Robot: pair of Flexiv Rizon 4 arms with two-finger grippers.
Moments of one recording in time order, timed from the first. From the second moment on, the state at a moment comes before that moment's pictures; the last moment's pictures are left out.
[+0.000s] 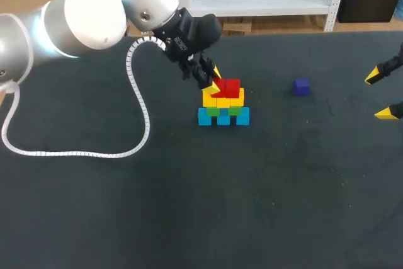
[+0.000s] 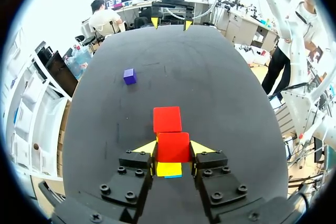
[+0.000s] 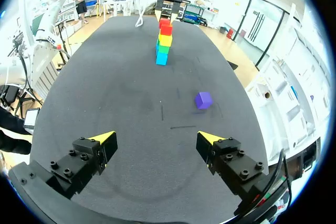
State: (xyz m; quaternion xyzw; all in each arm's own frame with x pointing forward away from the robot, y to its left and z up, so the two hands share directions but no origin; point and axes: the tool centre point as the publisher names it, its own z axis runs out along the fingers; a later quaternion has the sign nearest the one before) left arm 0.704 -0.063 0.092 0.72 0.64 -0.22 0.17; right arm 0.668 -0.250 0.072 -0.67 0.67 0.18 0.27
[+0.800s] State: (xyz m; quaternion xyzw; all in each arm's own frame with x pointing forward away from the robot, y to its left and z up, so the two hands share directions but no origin) left arm 0.708 -0.062 0.091 0.72 0.64 -0.21 0.17; right arm 0.668 -0.250 0.072 -0.67 0.67 0.18 0.27
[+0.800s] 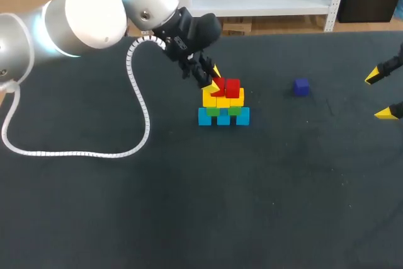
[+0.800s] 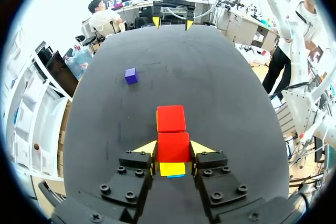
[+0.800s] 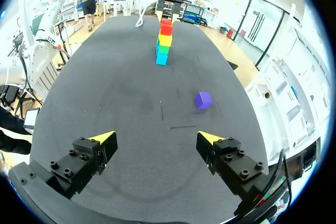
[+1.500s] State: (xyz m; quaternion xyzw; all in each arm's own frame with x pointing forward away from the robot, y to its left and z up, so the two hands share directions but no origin) left arm 0.710 -0.063 0.091 0.72 0.64 -0.21 0.18; right arm 0.668 -0.250 0.072 -0.67 0.67 0.18 0.27
